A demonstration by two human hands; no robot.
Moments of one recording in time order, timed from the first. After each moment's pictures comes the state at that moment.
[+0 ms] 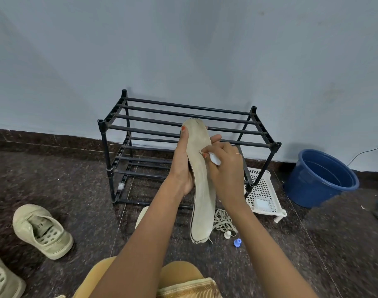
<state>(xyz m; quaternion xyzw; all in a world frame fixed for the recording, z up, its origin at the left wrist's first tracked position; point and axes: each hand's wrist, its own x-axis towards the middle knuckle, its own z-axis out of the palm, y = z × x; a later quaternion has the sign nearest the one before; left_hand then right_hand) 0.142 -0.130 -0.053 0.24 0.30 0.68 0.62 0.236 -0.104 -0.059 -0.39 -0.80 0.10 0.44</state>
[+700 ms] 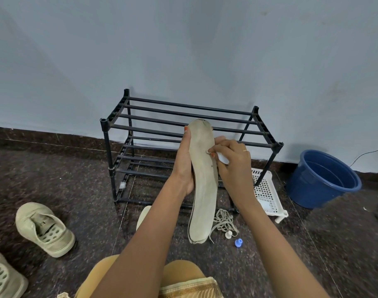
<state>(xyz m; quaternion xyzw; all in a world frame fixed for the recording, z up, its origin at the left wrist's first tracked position) 0.143 -0.130 -0.052 0.26 0.31 0.67 0.62 0.249 -0.089 -0.059 -0.36 -0.83 0.07 0.42</state>
